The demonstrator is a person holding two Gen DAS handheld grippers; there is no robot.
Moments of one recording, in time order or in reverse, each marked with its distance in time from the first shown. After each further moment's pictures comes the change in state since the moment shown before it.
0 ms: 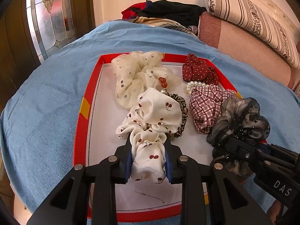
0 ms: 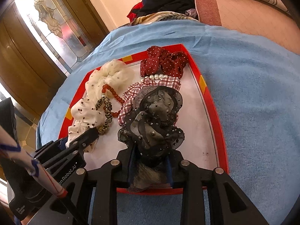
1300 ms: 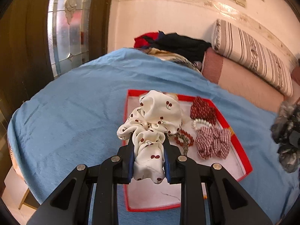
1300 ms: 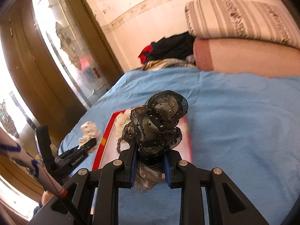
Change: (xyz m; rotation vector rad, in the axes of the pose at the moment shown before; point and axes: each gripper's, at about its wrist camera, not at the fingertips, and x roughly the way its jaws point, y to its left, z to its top) left arm -0.063 0.045 0.007 -0.091 -0.192 -0.036; right arm -0.134 0.011 0.001 -0.023 -0.249 0.063
